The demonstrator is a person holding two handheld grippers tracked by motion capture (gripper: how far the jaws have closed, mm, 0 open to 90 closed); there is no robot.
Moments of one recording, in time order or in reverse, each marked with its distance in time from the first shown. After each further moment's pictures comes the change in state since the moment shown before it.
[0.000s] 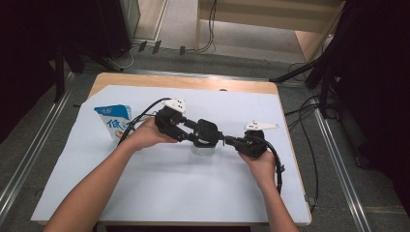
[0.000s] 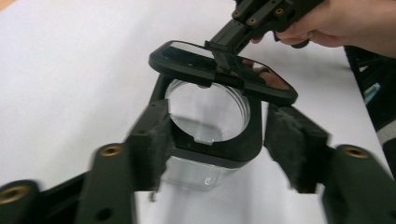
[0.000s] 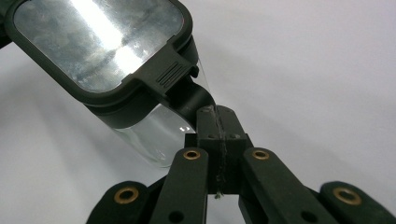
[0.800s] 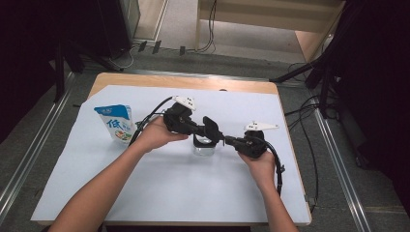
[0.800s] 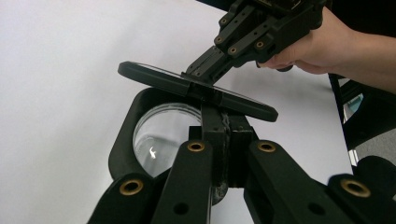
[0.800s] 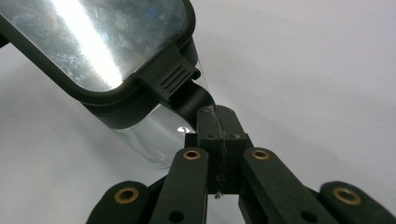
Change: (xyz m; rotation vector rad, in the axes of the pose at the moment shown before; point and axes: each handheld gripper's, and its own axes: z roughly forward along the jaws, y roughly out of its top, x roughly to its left) left arm -0.016 0.028 0.011 0.022 -0.016 -0.051; right arm 0.002 -0.001 0.000 -0.004 -0.011 0.000
